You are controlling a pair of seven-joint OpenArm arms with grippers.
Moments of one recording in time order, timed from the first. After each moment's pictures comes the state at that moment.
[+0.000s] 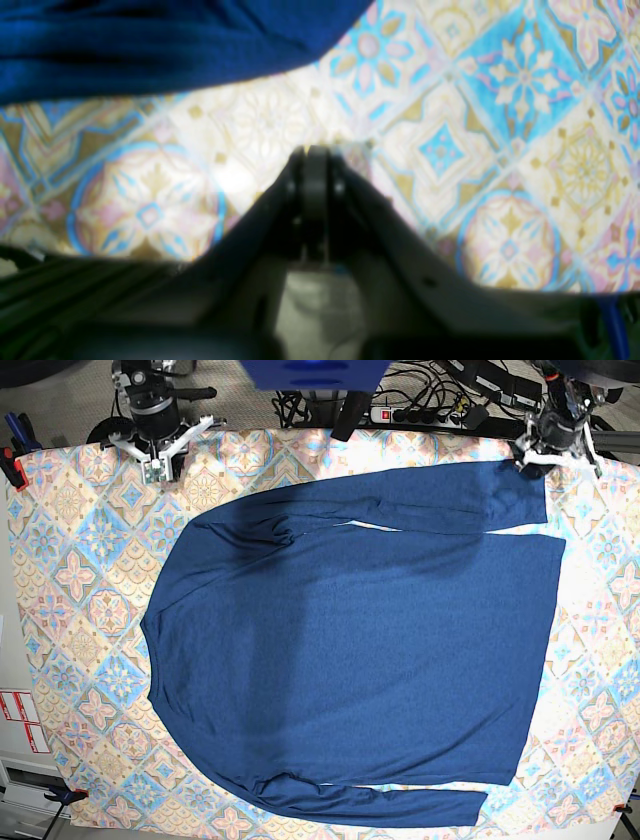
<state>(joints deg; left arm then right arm) 37.1 -10.8 -31.1 94.6 -44.4 0.7 36.9 -45.0 9.3 3.5 107.4 -0.8 1.2 -18.3</state>
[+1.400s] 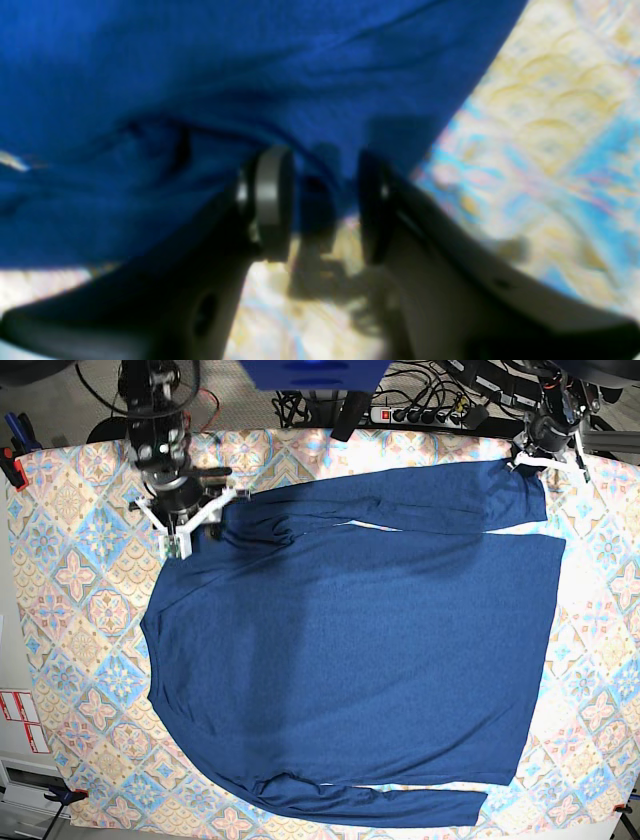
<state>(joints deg) 33.8 -10.6 -31.1 88.6 -44.2 -6.5 38.2 -24.0 9.4 -1.7 100.0 13.5 0.9 -32.9</state>
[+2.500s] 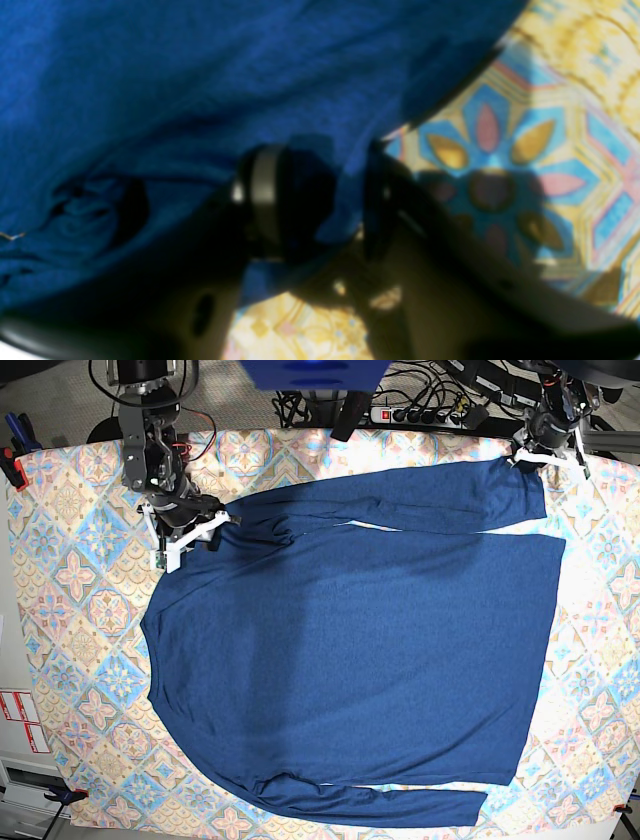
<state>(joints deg) 34.5 -10.7 -31.1 88.6 -44.2 -6.5 38.2 -16.0 9.5 0.0 82.9 24.2 1.0 -30.0</state>
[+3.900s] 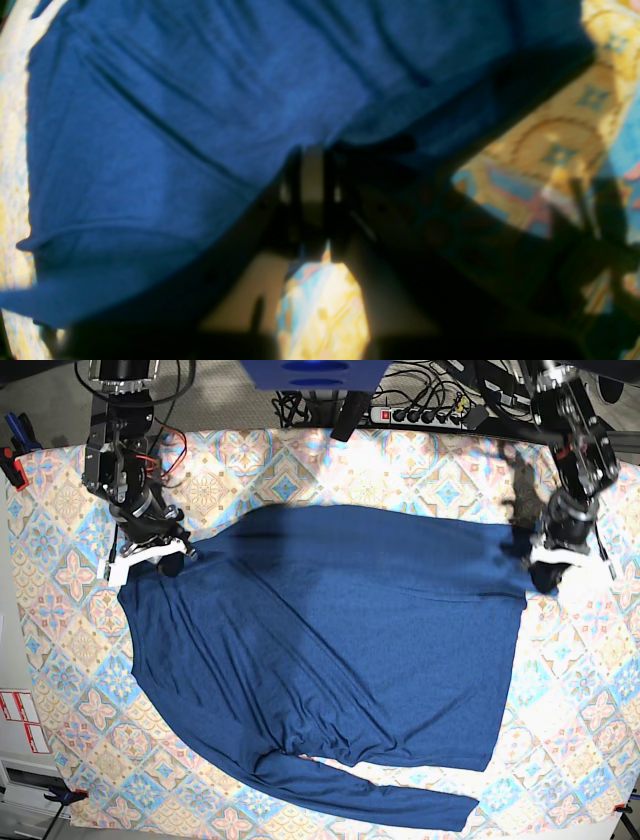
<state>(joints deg) 16.7 -11.0 -31.2 98.7 -43.6 -6.7 38.2 -16.4 10.3 11.3 91.3 41.3 0.9 -32.9</state>
